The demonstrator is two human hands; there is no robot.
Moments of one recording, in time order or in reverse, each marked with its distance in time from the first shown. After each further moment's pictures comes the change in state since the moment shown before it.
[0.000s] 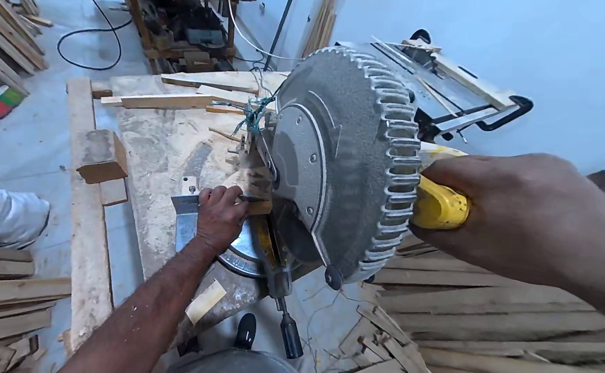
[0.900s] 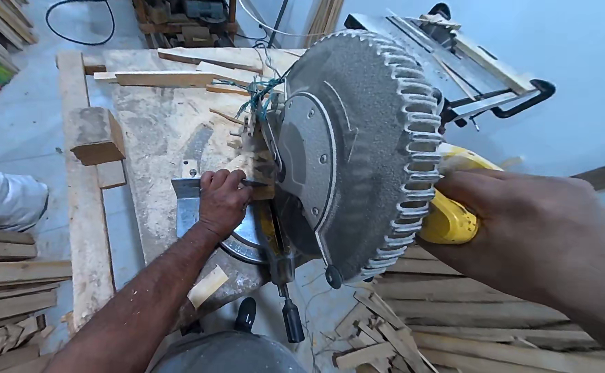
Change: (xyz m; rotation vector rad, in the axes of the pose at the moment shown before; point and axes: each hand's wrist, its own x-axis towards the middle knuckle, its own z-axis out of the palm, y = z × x) left_hand 0.001 0.001 -0.001 -0.017 -0.007 -0.025; right_hand -0.021 -0.014 0.022 -0.002 0.071 -0.014
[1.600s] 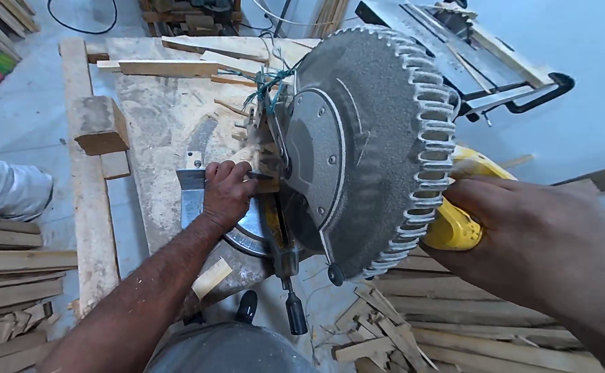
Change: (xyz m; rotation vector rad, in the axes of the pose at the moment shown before) left_hand 0.001 -0.001 -0.001 0.004 0.009 0.016; right_hand -0.012 -0.006 0.012 -0.024 0.005 0.013
